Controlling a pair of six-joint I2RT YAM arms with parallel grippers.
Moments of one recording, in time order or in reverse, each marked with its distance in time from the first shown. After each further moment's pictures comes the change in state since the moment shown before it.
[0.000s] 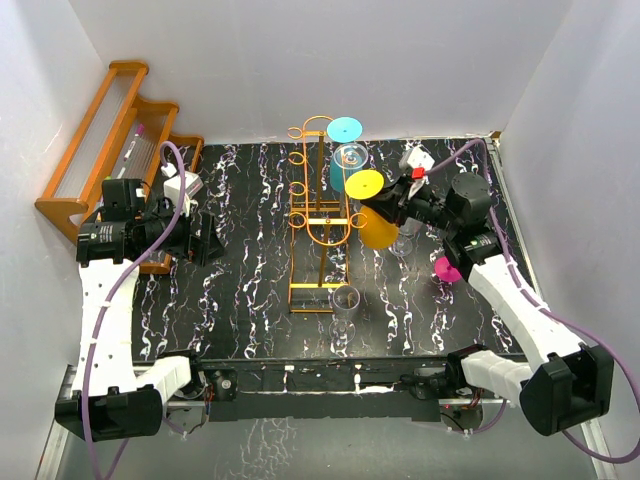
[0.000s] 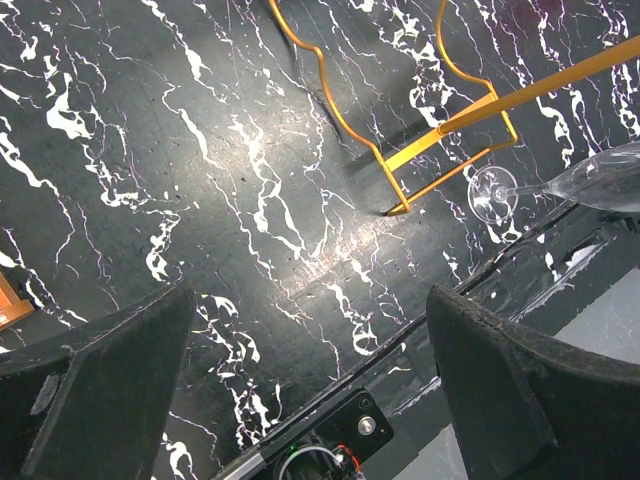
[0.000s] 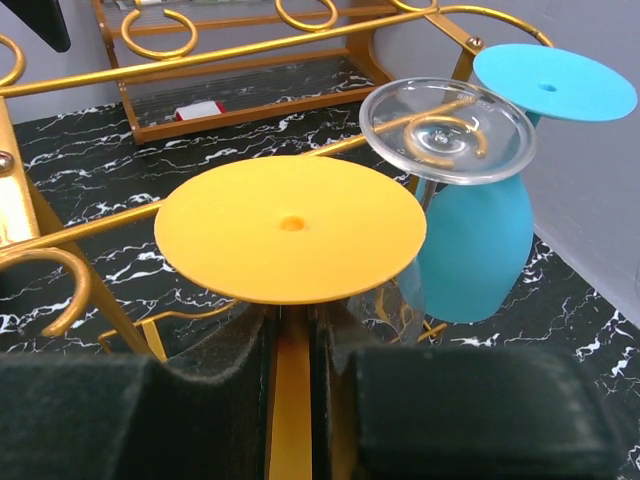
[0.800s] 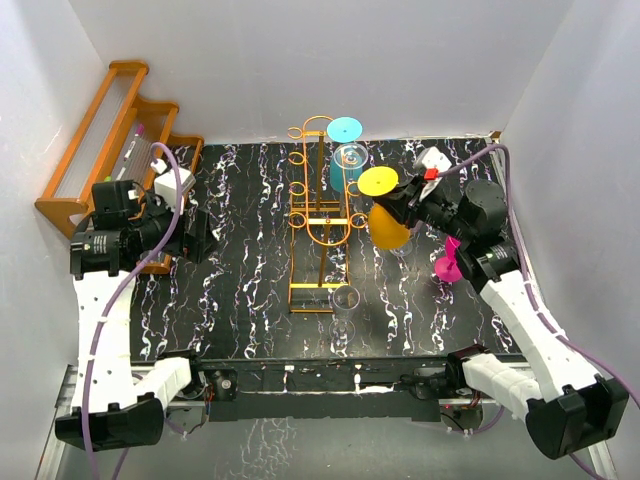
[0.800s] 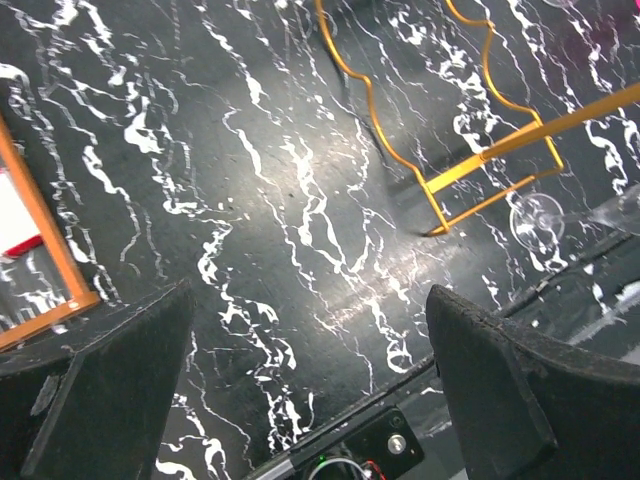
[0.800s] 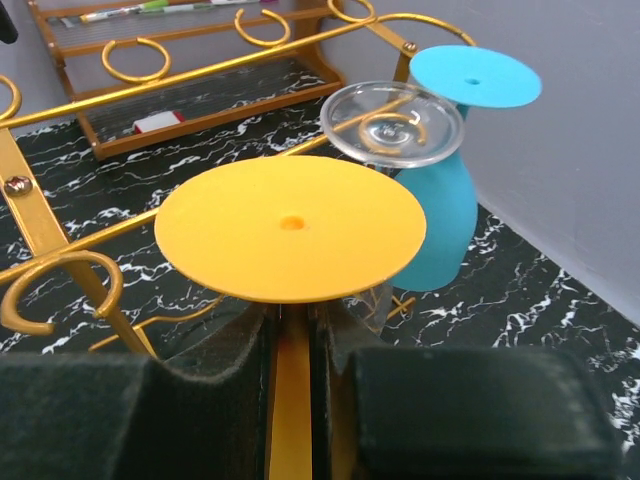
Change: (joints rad) left arm 0.000 -0.056 0.024 0.063 -0.101 -0.020; right arm 0.001 -0.123 0.022 -0.137 0.152 0.008
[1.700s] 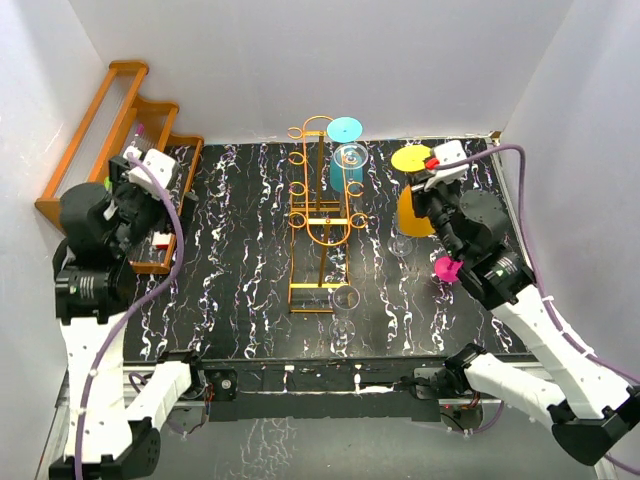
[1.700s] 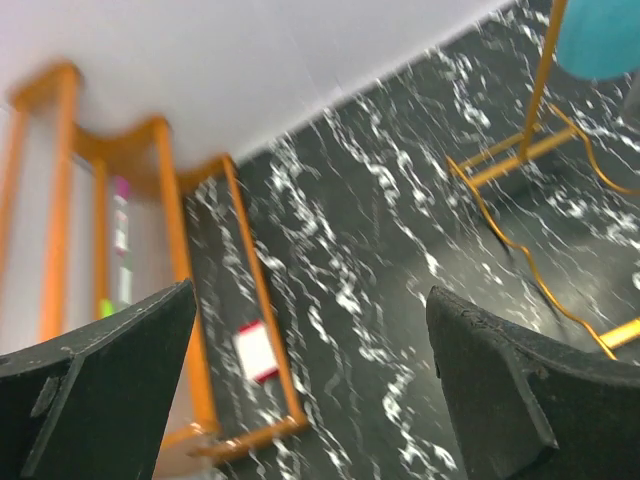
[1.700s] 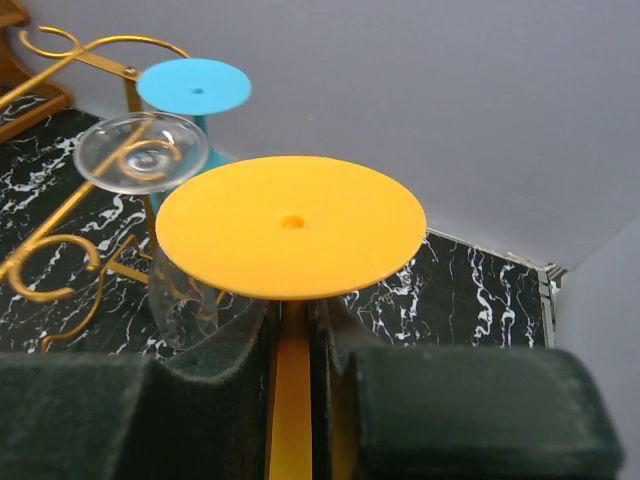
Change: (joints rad) left arm -0.072 -0.179 0.035 0.412 -0.219 0.132; right arm 0.315 -0.066 0.130 -0.181 0.928 -0.109
